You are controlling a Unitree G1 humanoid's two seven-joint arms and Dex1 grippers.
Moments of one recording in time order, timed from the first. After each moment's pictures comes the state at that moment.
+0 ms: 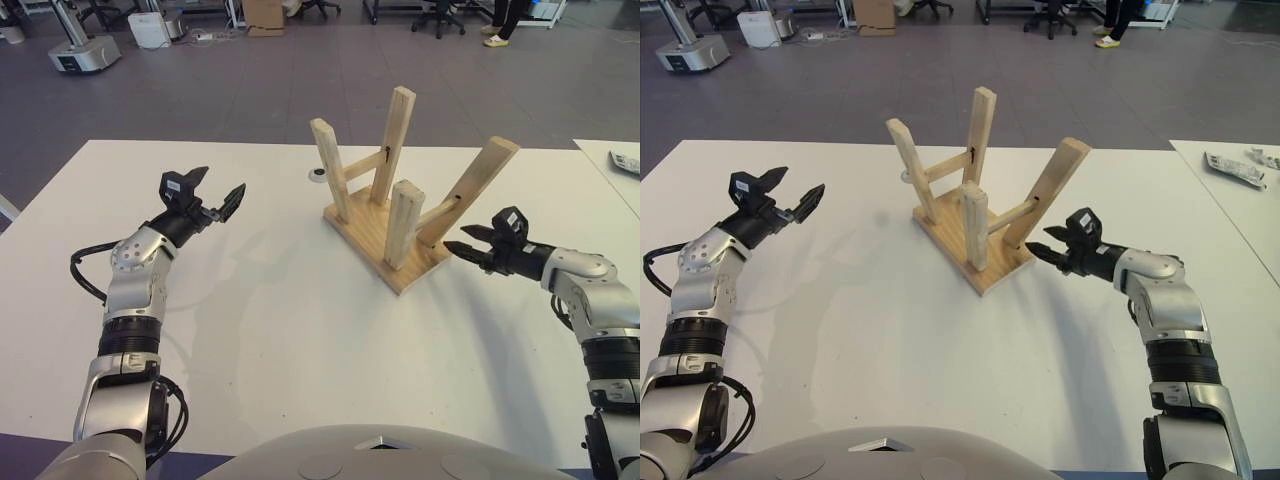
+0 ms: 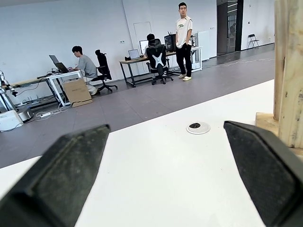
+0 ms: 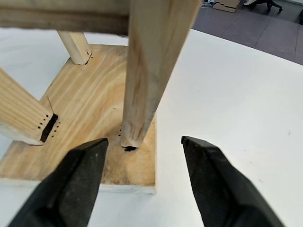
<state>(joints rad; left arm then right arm) -0.36 0.48 0.16 0.41 -0.32 -0.09 -0.65 -0.22 -0.65 -0.09 0.18 0.30 0.42 0.88</state>
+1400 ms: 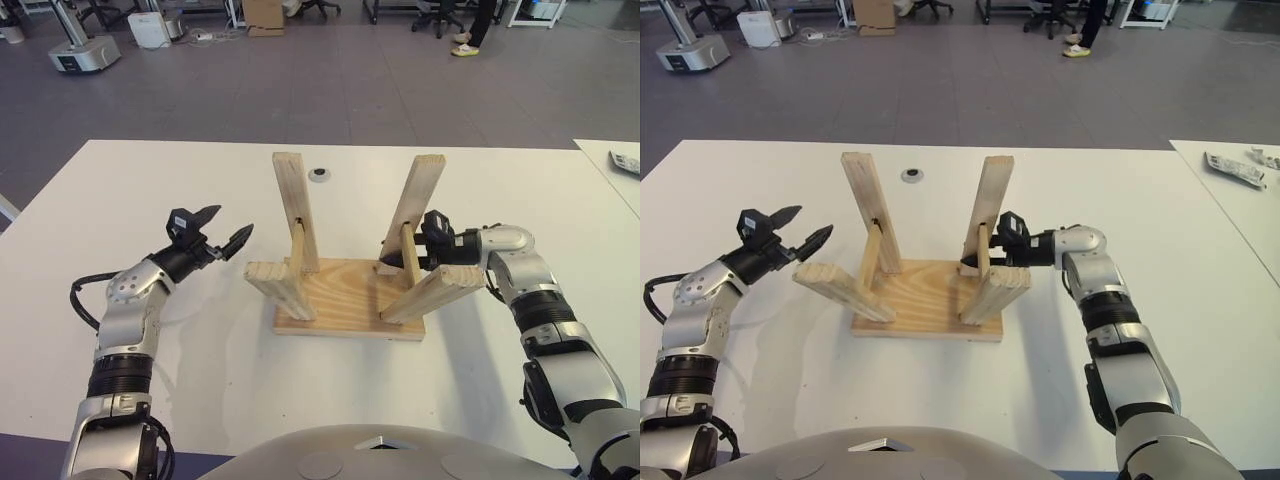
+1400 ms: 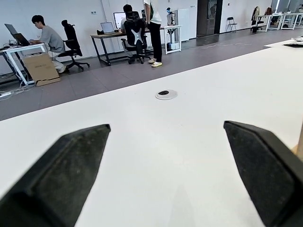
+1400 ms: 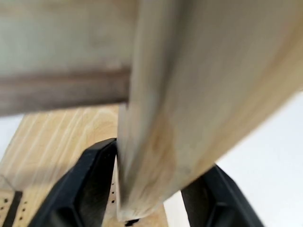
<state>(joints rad) -0.14 0.47 0.18 0.22 -0.38 0.04 -0.76 -0.54 -0.46 0.12 0.62 0.18 -0.03 1.35</state>
